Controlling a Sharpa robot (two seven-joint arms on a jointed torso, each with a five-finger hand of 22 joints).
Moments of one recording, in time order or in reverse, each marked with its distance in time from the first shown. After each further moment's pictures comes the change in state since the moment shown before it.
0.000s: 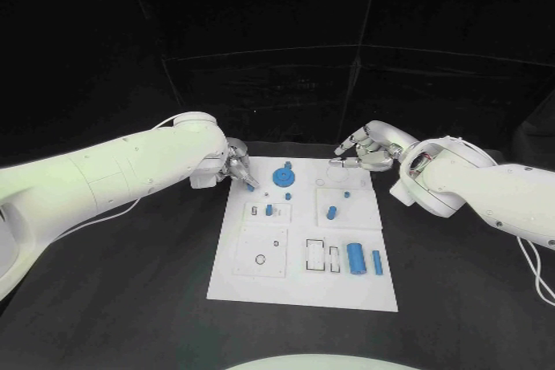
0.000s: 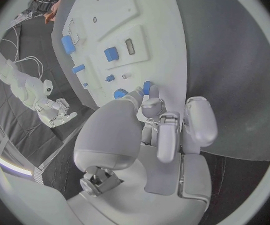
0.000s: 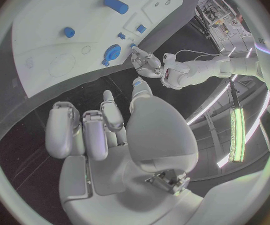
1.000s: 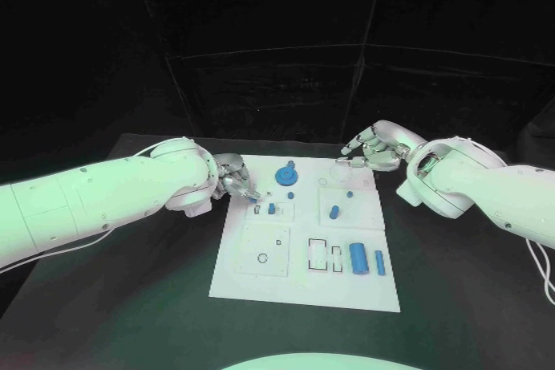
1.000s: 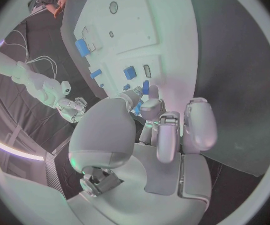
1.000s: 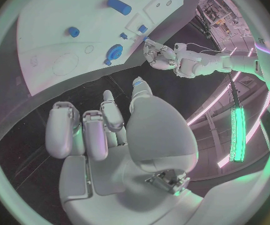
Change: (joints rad) left arm -0.045 -0.236 -0.018 0.375 0.036 -0.269 -0.008; left_hand -0.071 -0.063 0.147 -0.028 -0.001 0.009 0.001 0.026 0.006 0.029 -0.008 0.012 0.015 0.000 0.000 0.000 0.000 0.000 0.015 -0.001 0.019 0.032; right arm 0.000 -0.014 0.000 0.002 0.002 0.000 0.000; right_hand 0.000 0.000 0.000 0.000 0.000 0.000 0.000 0.000 0.000 0.000 0.000 0.000 0.000 0.000 0.000 0.000 0.000 0.000 0.000 0.000 0.000 0.000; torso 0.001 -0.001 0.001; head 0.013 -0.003
